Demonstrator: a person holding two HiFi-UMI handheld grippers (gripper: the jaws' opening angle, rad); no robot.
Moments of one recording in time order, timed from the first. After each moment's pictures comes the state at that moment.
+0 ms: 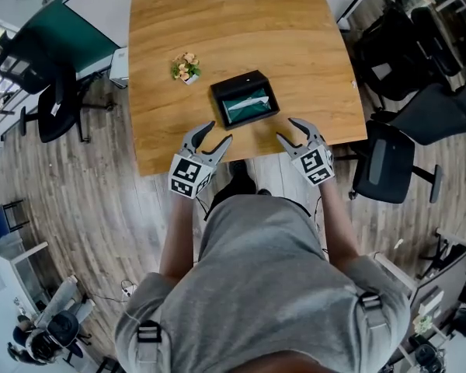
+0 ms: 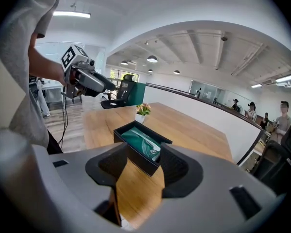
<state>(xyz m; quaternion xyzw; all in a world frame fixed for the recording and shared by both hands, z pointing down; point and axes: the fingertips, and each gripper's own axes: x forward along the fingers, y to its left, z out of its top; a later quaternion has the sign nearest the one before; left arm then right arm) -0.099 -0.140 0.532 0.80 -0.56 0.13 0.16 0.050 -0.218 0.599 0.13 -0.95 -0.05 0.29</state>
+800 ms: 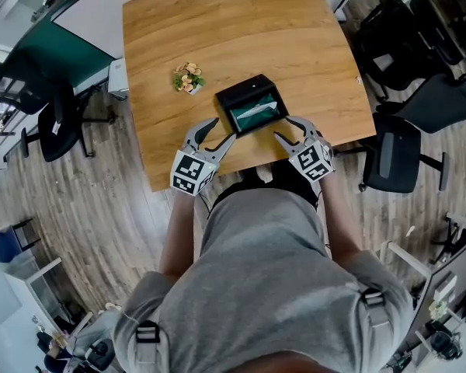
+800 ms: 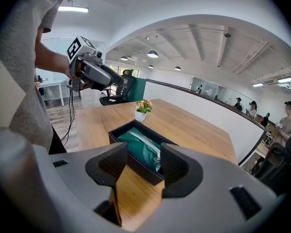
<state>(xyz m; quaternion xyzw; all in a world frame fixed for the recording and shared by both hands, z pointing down) -0.135 -0.176 0.539 0.83 -0.52 0.14 0.15 0.002 -0.230 0.620 0.13 -0.94 -0.05 0.32</state>
